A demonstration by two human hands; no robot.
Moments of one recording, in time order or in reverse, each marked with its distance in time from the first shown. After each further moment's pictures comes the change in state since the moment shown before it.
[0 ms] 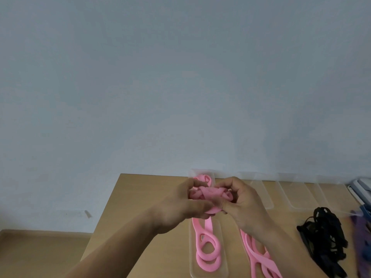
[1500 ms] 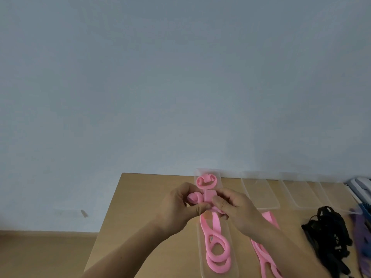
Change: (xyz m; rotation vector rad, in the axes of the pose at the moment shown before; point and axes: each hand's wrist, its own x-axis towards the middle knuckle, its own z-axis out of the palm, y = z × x) left_hand 0.010 -0.050 -0.049 0.205 0.250 0.355; right_hand 0.023 0.024 0.039 -0.129 -0.201 0.077
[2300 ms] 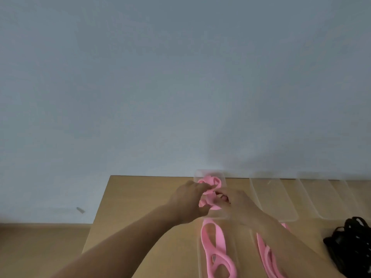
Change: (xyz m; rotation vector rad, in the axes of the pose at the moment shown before) left_hand 0.126 -0.078 0.014 0.924 -0.367 -0.001; right_hand 0.117 0.102 -0.040 -0.462 -0.061 0.167
